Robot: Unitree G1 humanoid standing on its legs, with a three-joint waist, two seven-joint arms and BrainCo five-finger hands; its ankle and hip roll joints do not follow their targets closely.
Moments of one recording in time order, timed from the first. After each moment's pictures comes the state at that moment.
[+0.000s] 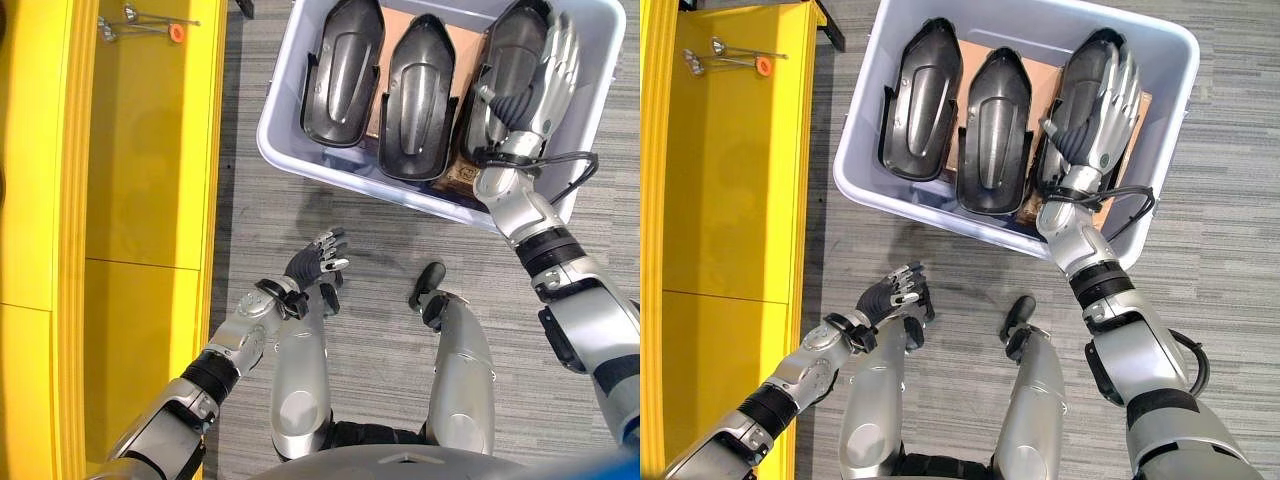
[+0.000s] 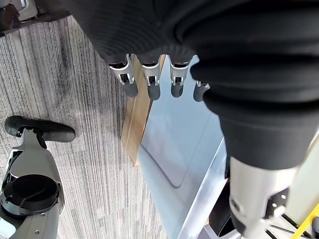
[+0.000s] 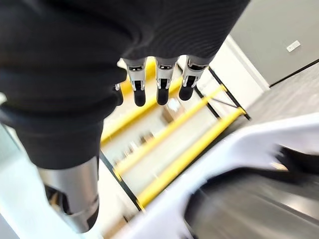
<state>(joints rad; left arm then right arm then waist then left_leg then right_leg) -0.31 0.42 -0.51 0.41 -0.78 -0.08 -0.23 -0.95 -0.48 0.33 0.65 -0.27 0.00 -1.00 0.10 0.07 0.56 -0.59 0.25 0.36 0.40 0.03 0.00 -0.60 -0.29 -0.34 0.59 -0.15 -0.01</state>
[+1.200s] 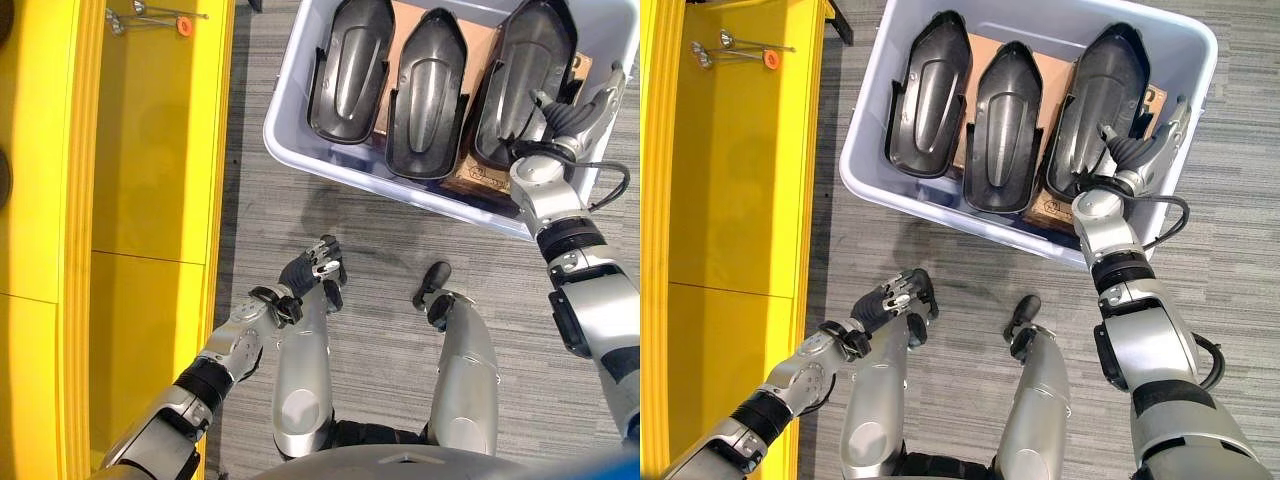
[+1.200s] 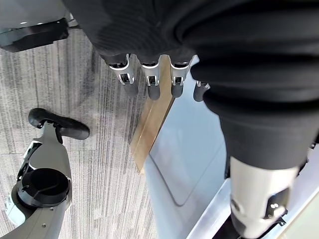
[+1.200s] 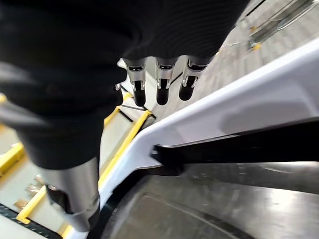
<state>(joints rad) -0.26 0.44 -0.47 0.41 -0.90 0.00 -0.24 -1.03 -0.52 0.24 0.94 0.21 -0.03 -0.91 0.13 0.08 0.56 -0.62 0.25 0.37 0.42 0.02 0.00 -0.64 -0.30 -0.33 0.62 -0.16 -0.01</state>
